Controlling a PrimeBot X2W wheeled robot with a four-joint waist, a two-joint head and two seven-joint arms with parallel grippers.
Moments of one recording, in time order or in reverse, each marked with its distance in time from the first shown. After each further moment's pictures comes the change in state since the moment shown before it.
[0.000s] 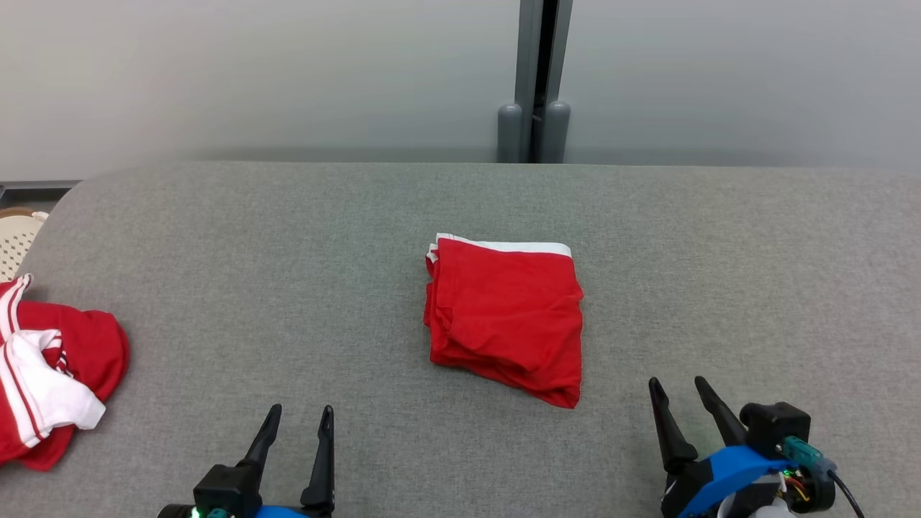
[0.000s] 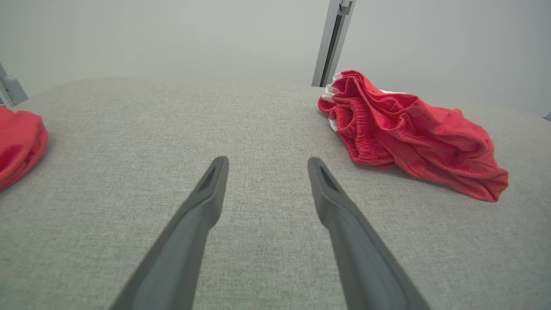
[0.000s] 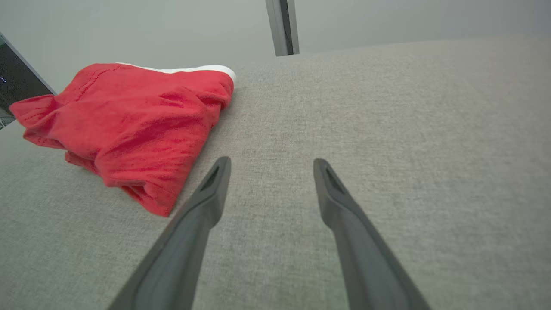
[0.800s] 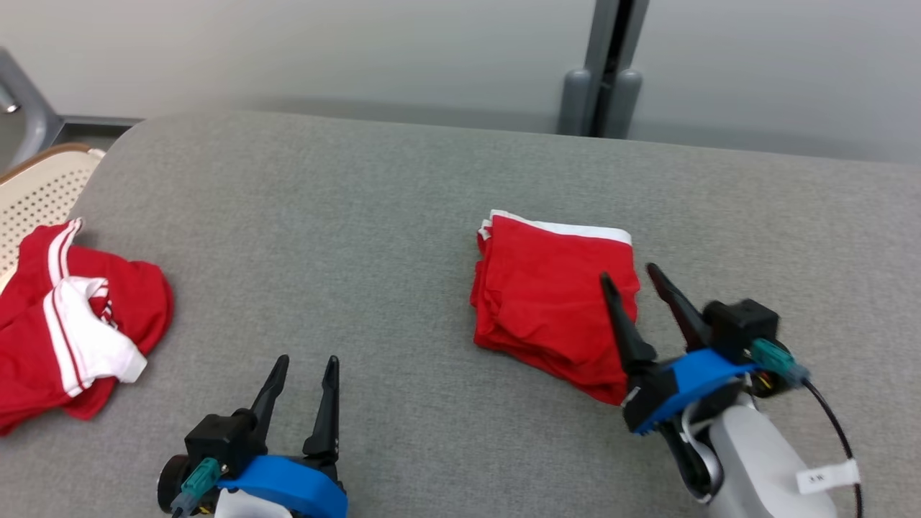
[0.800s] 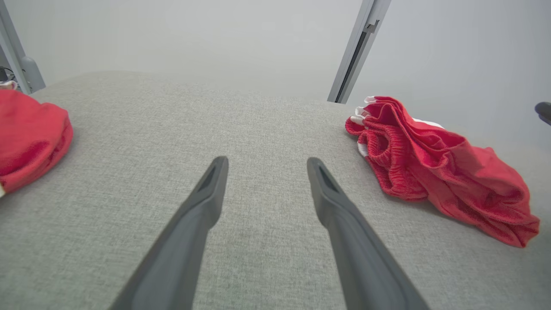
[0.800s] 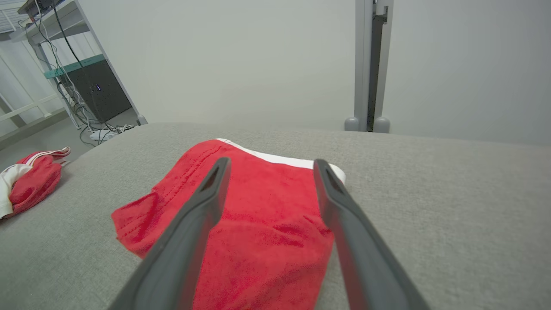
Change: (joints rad) left arm -0.135 0.040 -0.095 0.049 -0.168 0.000 0.000; right arm -0.230 0.000 0.156 -0.030 0.050 0.000 0.000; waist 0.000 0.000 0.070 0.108
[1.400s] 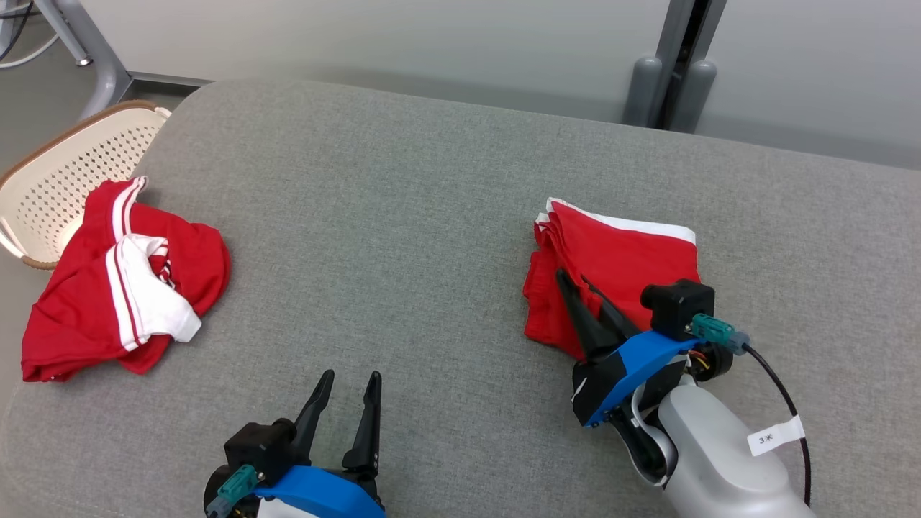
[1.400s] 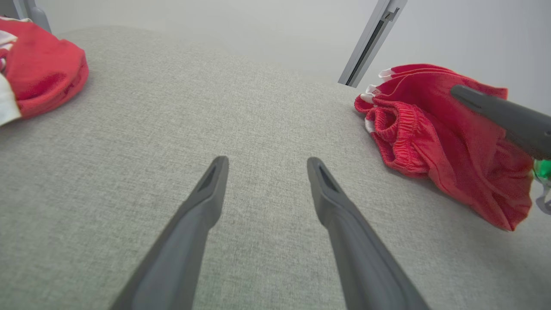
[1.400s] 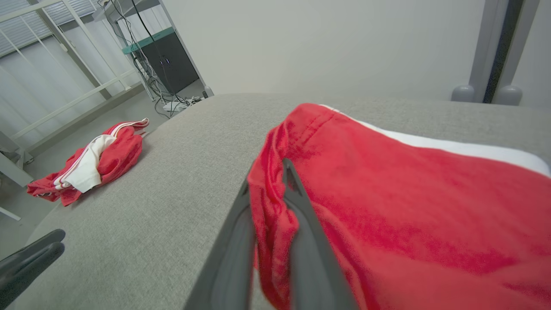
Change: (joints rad) left arm 0.006 -0.013 -0.109 0.012 -0.098 0.000 0.000; right arm -0.117 0.002 0.188 0.131 0.186 0.000 0.000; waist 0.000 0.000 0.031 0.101
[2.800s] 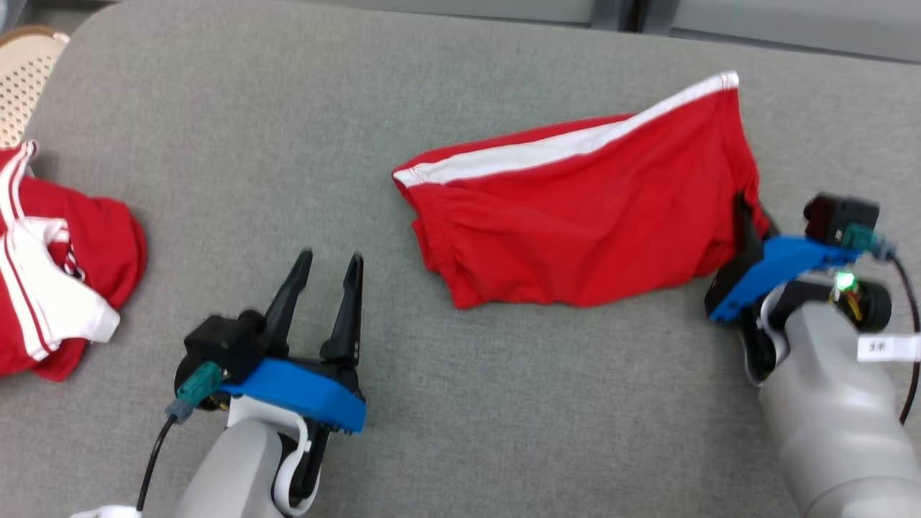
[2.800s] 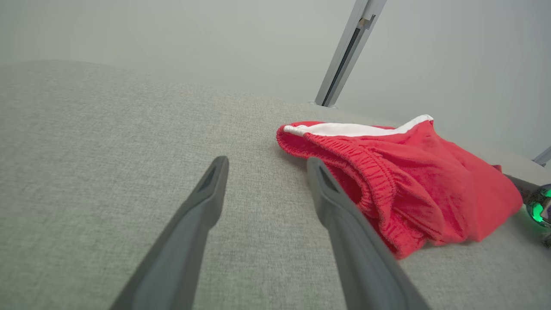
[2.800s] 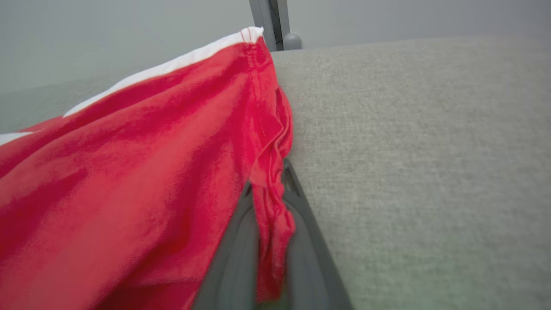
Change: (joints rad) left arm -0.239 0.069 -0.039 -0.026 -0.074 0.000 0.000; right arm -0.295 -0.028 -0.680 0.422 -0.465 0.000 0.006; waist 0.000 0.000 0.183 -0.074
